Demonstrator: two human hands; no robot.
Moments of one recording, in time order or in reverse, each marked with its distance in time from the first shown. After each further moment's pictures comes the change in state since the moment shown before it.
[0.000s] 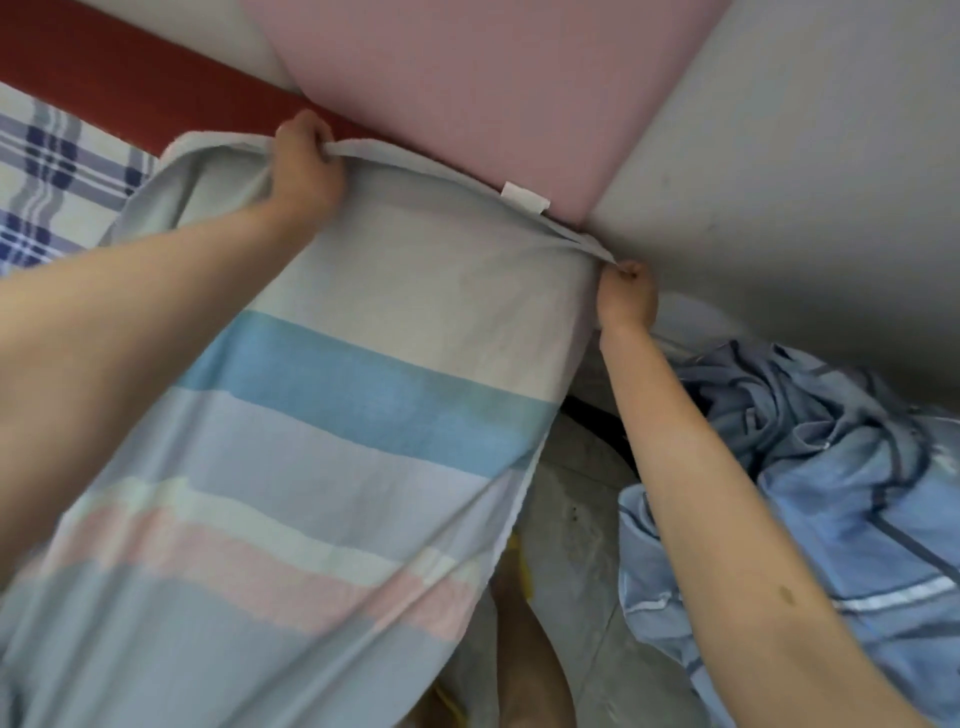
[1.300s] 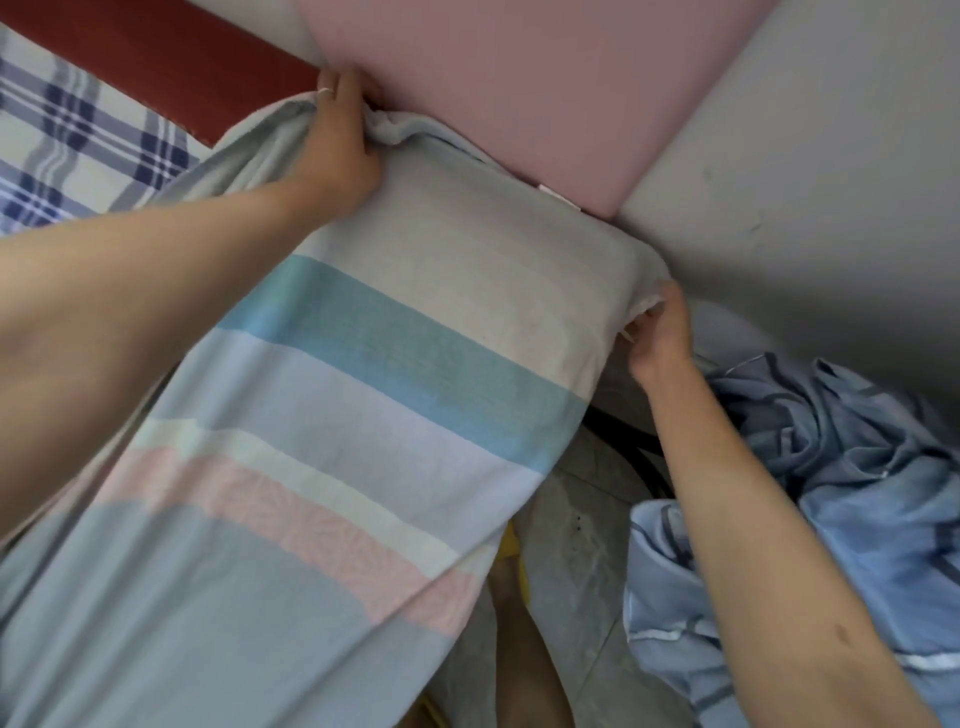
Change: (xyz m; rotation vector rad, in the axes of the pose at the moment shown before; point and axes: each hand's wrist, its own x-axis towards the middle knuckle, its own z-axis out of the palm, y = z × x) left_hand -0.002 -0.004 0.014 0.075 -0.084 0.211; right_hand 0.018 0.036 -0.010 0.614 -0.295 0.314
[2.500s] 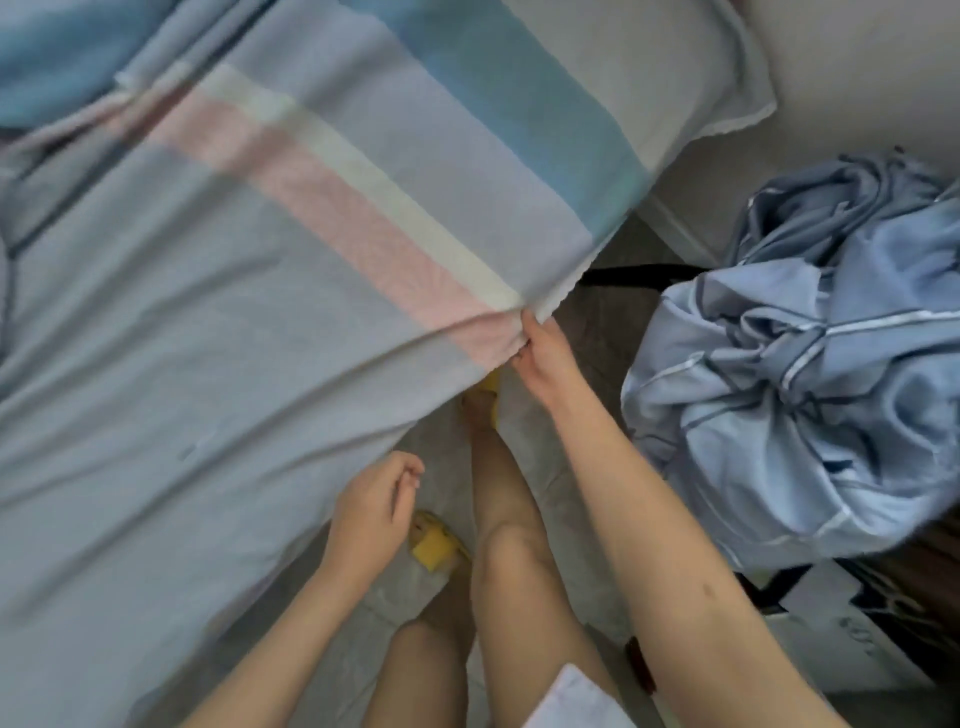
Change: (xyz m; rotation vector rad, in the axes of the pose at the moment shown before) left_hand -0.599 0.079 0.057 -0.363 -0.120 -0.450; right_hand -0.168 0.234 -0.089 -0.308 -0.328 0.186
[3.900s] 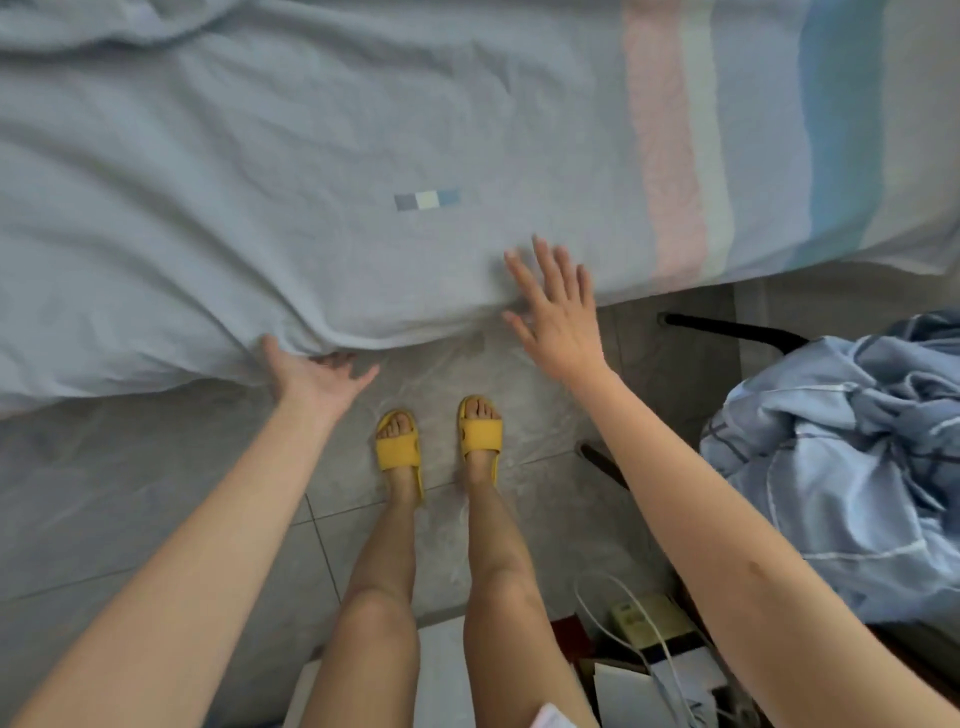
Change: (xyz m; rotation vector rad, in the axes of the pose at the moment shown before) left_hand -0.140 -0.156 -0.022 -2.302 1.060 -1.076; right_hand -0.087 0.151 0.047 -2.109 -0.505 -1.277
